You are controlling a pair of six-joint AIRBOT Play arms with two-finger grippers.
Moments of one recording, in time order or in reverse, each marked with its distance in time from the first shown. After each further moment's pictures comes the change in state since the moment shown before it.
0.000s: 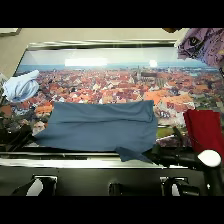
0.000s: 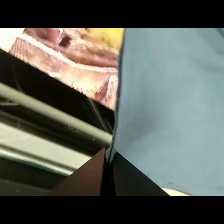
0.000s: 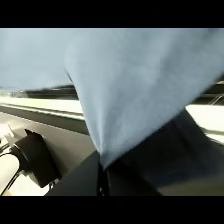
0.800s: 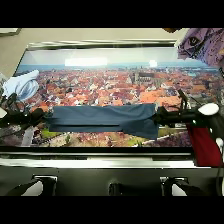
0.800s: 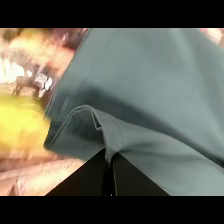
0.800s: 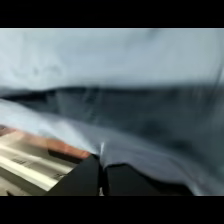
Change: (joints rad) left arm -0.234 -0.258 0.111 -0.027 0.433 0.011; right arm 0.001 -0.728 0.549 -0.036 -0.227 -0.285
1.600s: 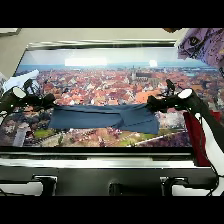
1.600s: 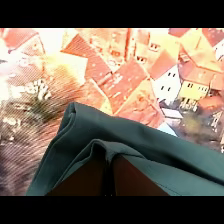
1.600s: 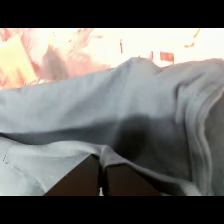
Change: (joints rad) left arm -0.095 -0.430 0.346 0.017 0.114 0.000; right arm 0.120 -0.359 0.266 -0.117 -0.242 0.034
